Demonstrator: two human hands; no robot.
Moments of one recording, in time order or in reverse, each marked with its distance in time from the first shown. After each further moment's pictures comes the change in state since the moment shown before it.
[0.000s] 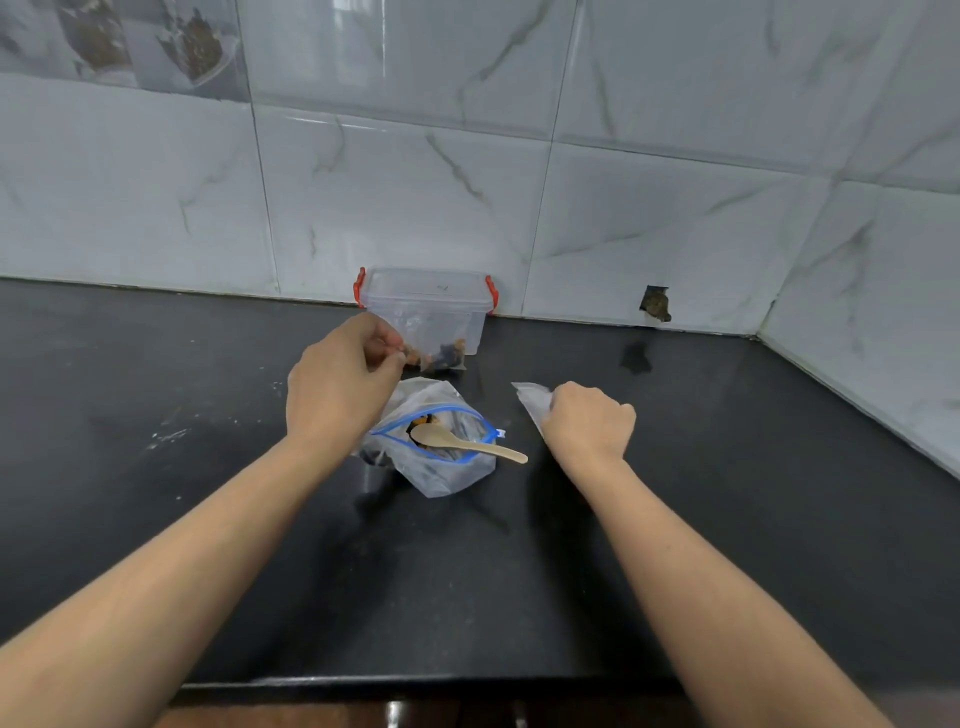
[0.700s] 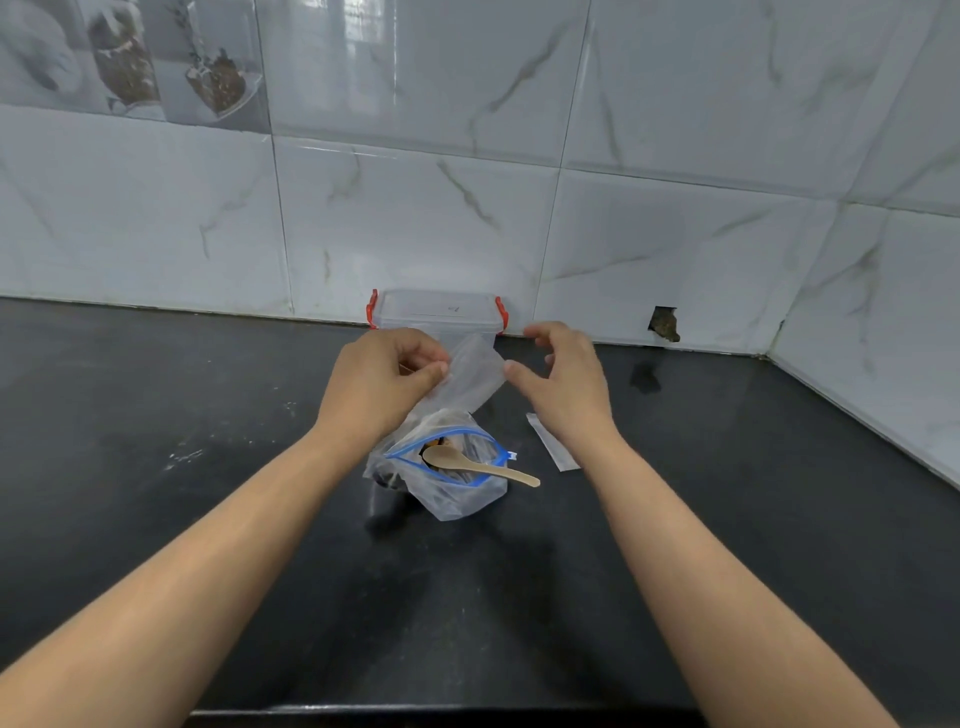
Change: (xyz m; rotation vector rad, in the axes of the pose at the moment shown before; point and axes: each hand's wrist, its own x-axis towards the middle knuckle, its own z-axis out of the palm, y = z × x) left_hand 0.013 0.017 -0.006 -0.186 -0.173 0.094; right_hand -0.002 -0.033 -0.054 0.811 0.041 -0.162
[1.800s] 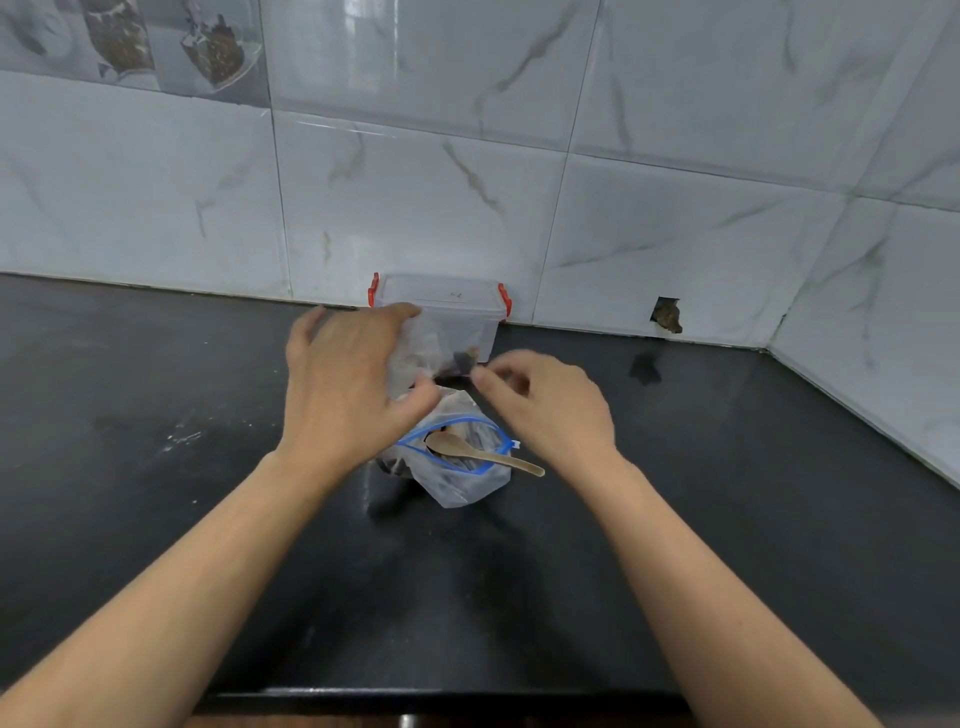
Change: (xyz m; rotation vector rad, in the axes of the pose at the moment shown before) left_hand -0.021 -0.018 -0.013 0.548 0.251 0.308; right_hand -0.030 -0.018 0.002 -0.307 -0.160 -0.151
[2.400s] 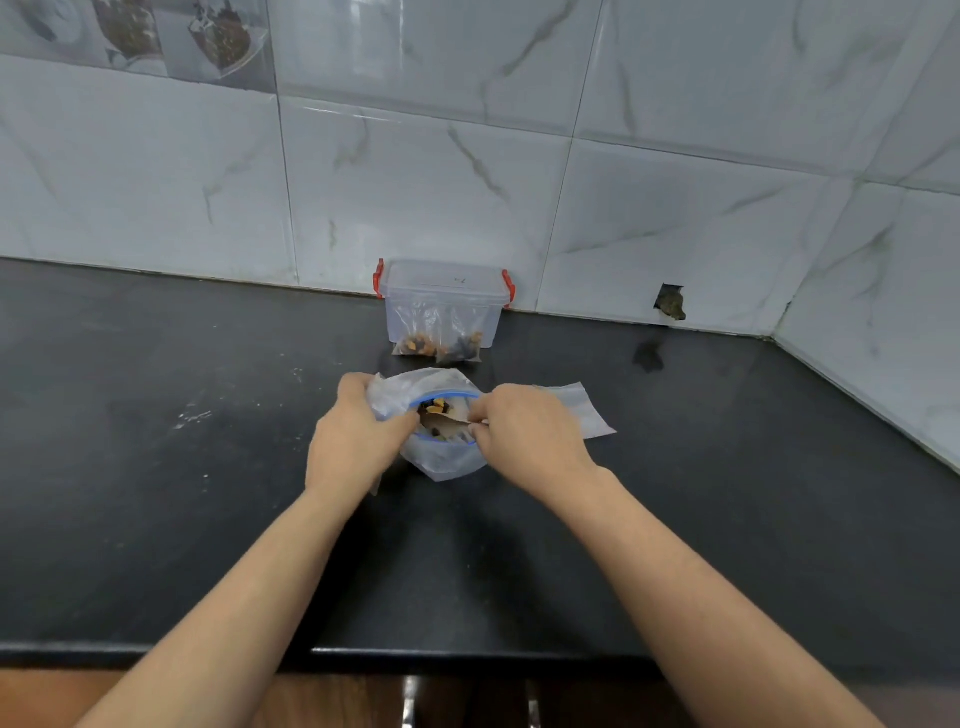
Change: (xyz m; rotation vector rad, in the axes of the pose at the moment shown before) left_hand -0.046 0.002 0.029 -0.441 -0.312 -0.762; right_hand -0.017 0.000 0.030 -0.384 -0.176 -0.204
